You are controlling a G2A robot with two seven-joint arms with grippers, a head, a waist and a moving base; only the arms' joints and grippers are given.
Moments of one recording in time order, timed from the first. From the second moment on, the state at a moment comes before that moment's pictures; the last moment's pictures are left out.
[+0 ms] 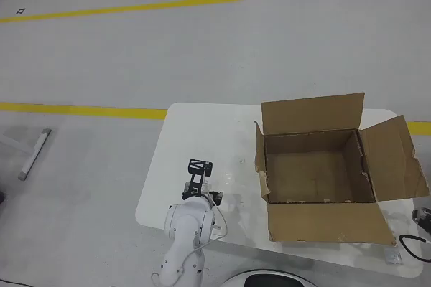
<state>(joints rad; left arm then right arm) 1.29 -1.66 -1.31 -1.82 1.82 -0.05 -1.20 -1.87 -1.23 2.06 -1.95 -1.08 0.01 0.78</state>
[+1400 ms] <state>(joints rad) 1.29 -1.66 -1.31 -1.82 1.82 -0.05 -1.20 -1.90 -1.23 1.95 -1.89 -1.19 -0.01 0.77</state>
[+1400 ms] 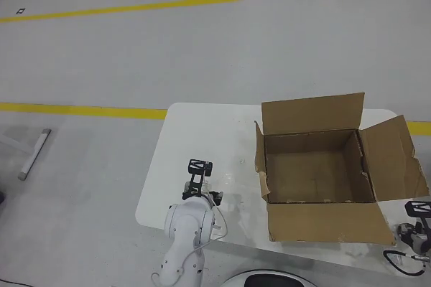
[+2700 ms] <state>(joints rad) 1.29 -1.66 -1.31 -1.82 1.82 -0.05 -1.20 -1.90 -1.23 1.93 -1.86 -1.20 -0.02 0.77</state>
